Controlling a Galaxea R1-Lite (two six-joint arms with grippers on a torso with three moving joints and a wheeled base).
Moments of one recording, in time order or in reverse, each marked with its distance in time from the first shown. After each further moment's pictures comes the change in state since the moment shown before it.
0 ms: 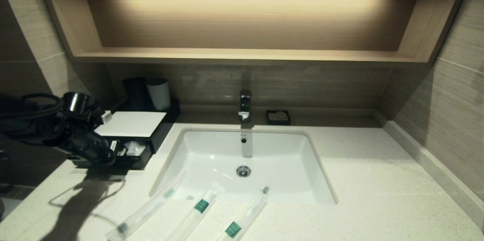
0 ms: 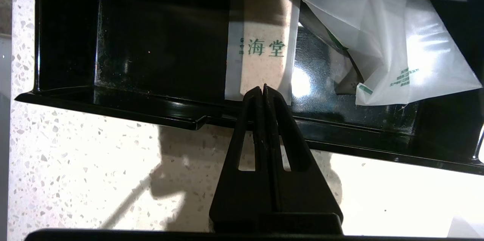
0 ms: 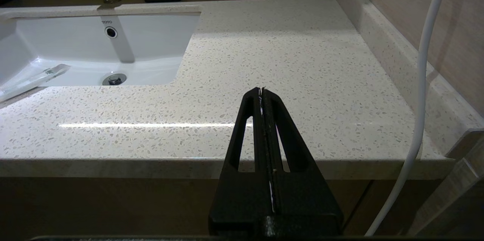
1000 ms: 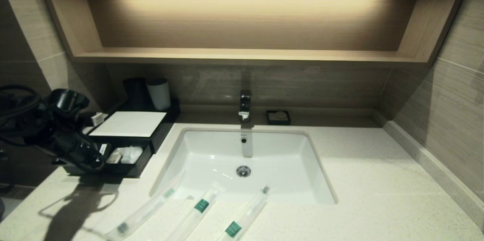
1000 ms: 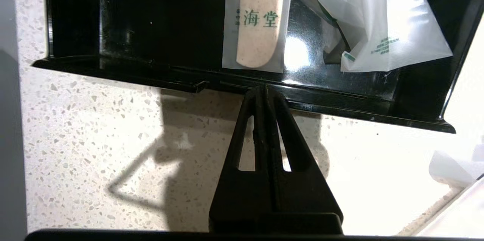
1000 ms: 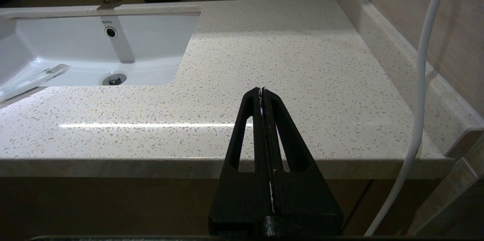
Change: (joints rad) left arm 0.012 -0.097 0.004 0.181 0.000 0.001; right arm 0.000 0.000 0.000 0.000 0.000 0.000
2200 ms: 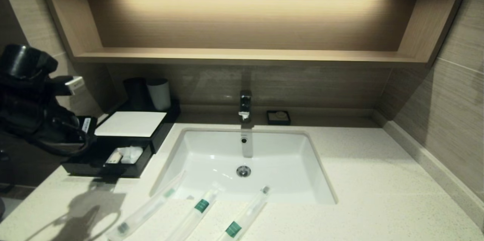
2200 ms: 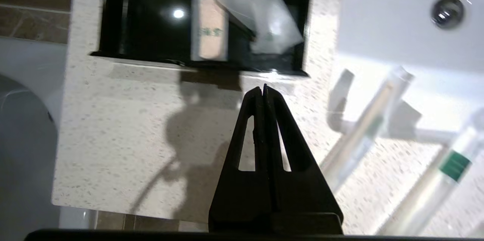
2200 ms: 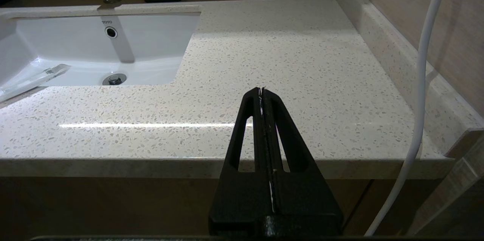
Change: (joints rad) left arm -0.106 -0.318 -0.026 0.137 -0.044 -0.057; right arm 0.000 0.000 0.000 0.000 0.000 0.000
